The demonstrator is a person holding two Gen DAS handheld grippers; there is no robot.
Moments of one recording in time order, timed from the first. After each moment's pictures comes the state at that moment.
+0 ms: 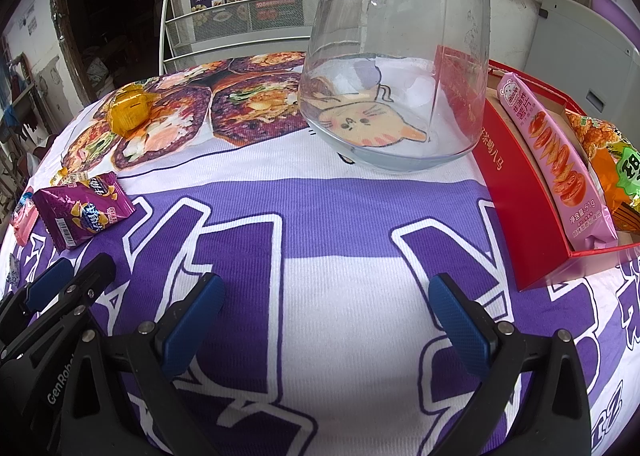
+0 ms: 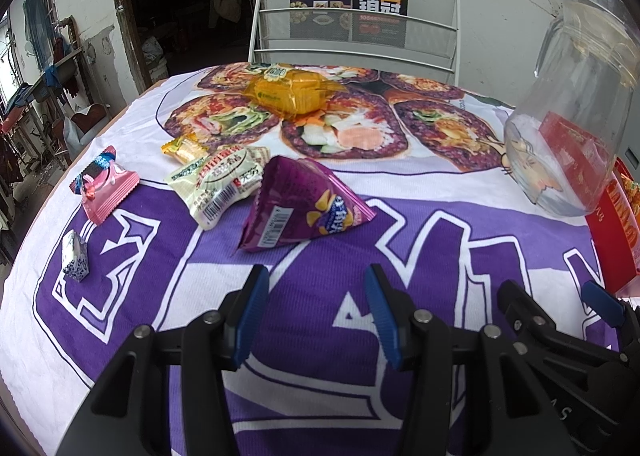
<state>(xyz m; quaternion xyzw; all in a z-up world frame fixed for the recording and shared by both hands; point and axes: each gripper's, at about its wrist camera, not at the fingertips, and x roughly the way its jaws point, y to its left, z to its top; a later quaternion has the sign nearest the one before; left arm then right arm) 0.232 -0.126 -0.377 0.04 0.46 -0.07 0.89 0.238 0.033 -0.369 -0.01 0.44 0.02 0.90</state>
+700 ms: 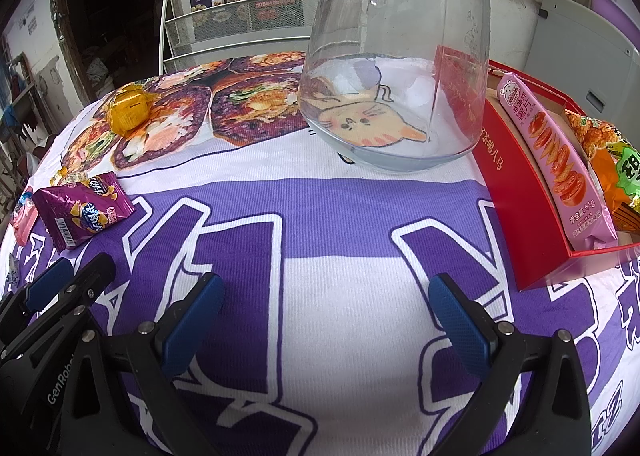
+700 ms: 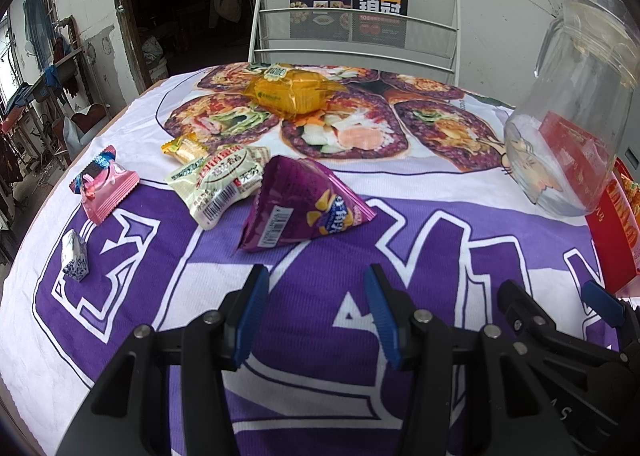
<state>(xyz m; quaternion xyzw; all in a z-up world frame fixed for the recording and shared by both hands) 0.232 -0.126 -0.377 0.04 0.46 -0.07 0.89 0.238 0.033 -0.369 -0.01 0.44 0.02 0.90</state>
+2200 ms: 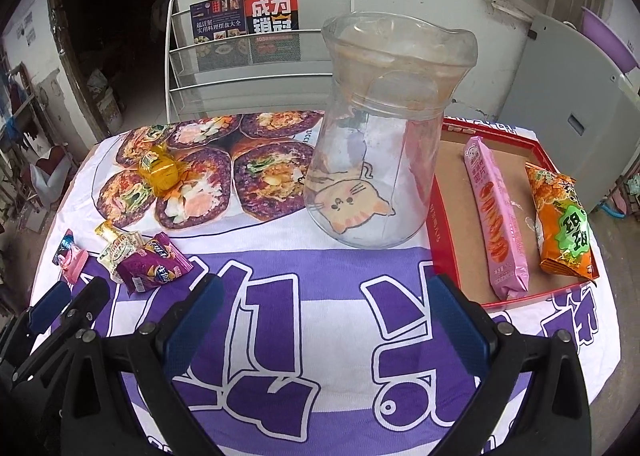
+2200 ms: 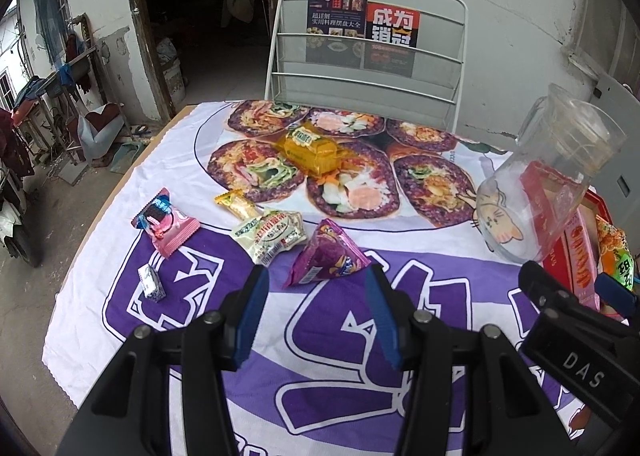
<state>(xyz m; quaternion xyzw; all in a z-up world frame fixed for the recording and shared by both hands) 0.229 -0.123 -0.260 0.03 0.46 -0.08 0.88 0.222 0.048 -0.263 -0.03 0.44 0.04 0.90</state>
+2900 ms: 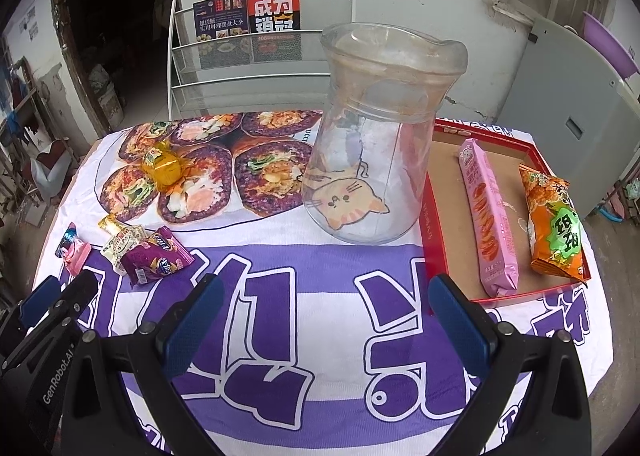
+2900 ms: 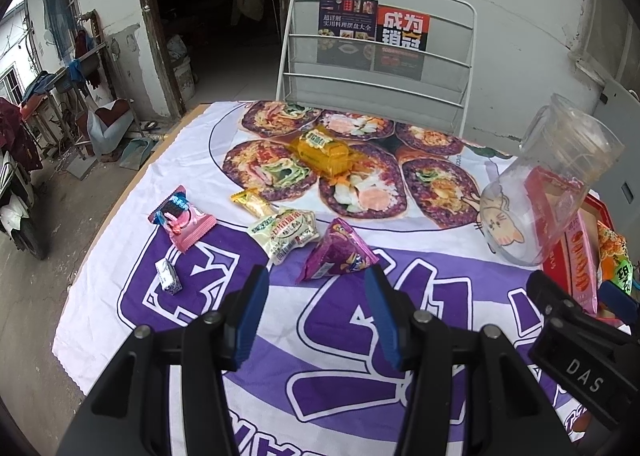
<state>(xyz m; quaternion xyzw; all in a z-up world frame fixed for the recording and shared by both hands) 0.222 -0.123 -0.250 0.02 0.46 -0.08 0.88 0.213 0.054 -0.250 -0.03 0.44 0.05 0.89</state>
